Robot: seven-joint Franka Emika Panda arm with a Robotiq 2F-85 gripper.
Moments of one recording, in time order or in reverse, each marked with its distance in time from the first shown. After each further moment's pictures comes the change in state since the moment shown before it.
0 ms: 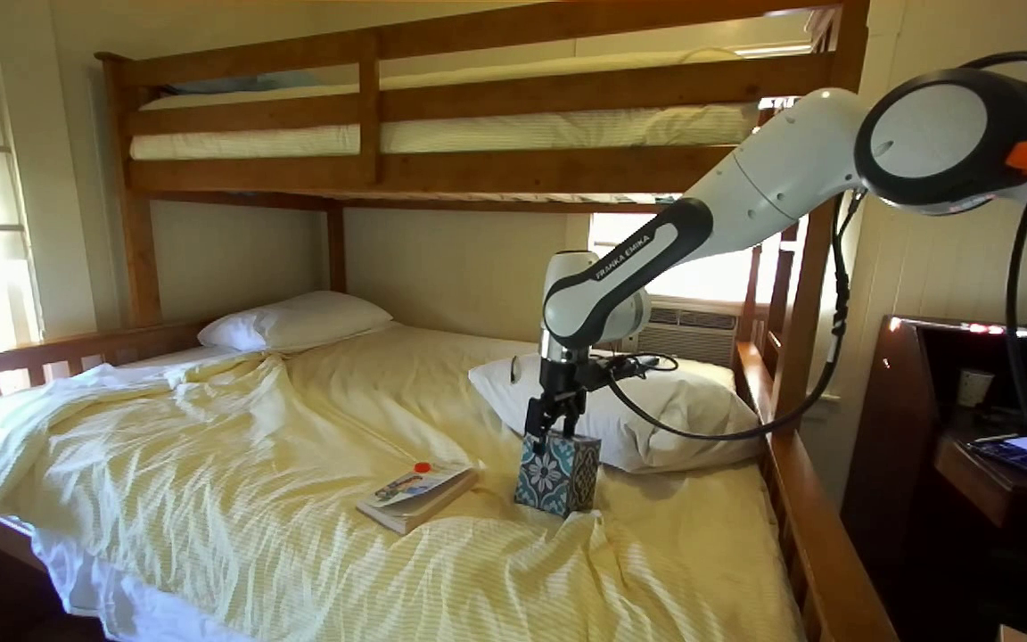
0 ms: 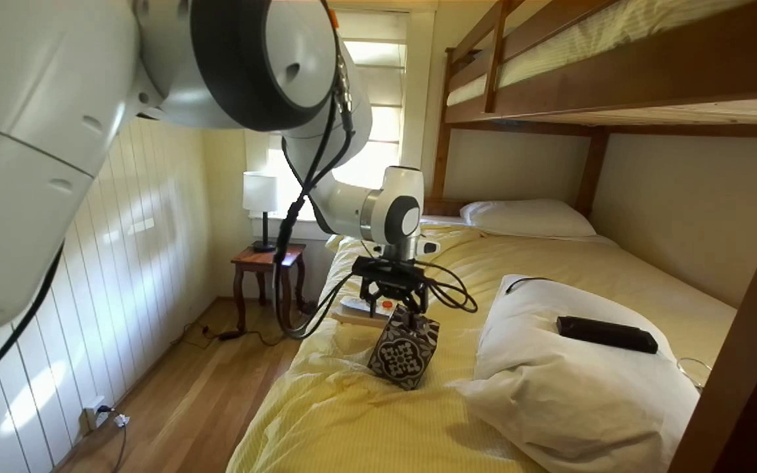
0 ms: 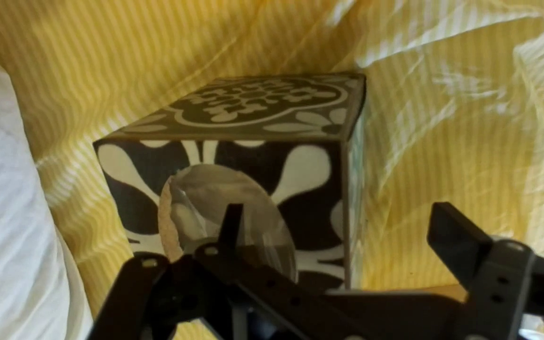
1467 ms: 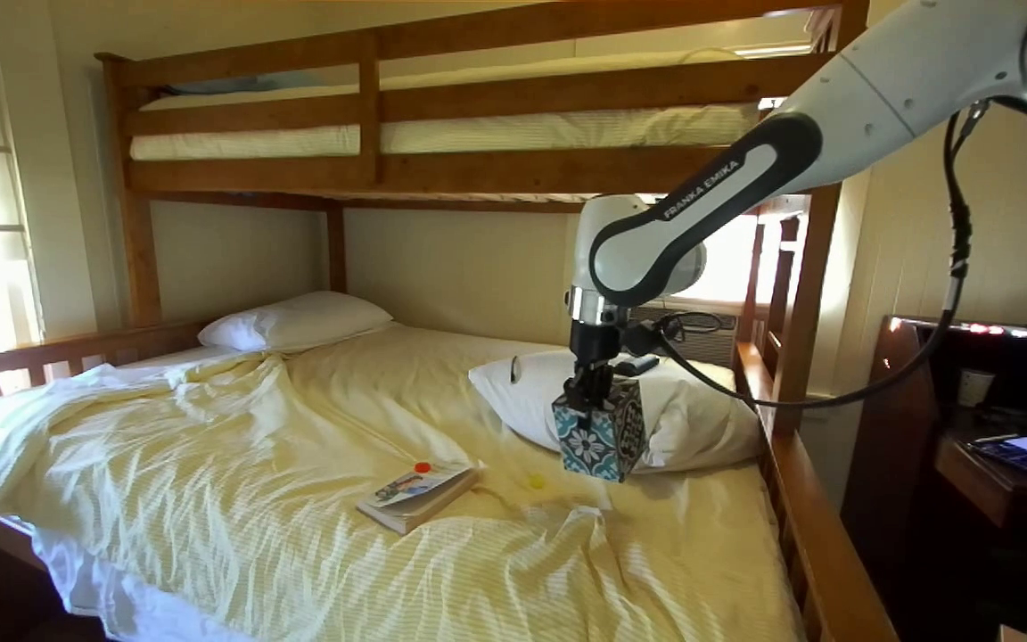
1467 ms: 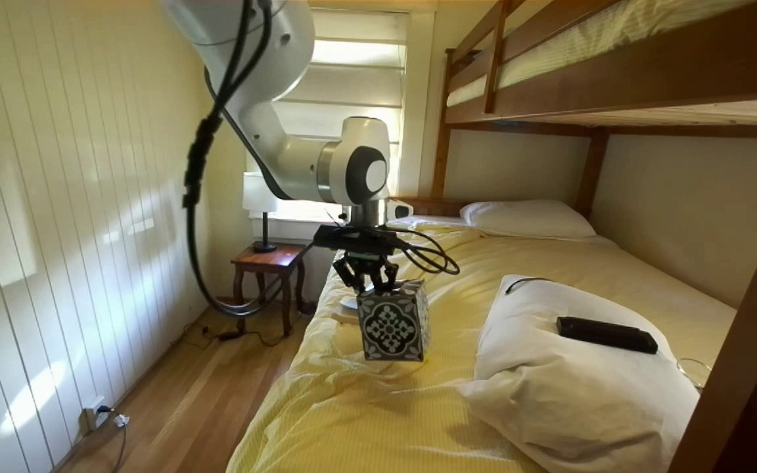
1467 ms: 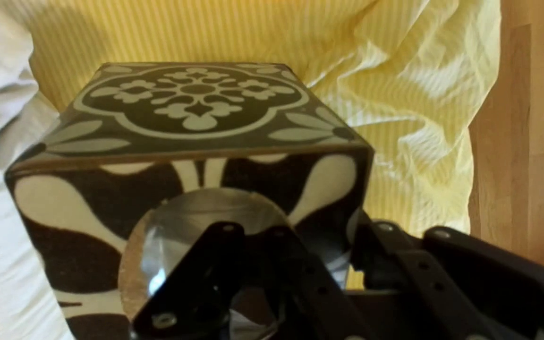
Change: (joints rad) arm 0.059 -0.370 -0.003 -0.342 -0.042 -0.004 -0.002
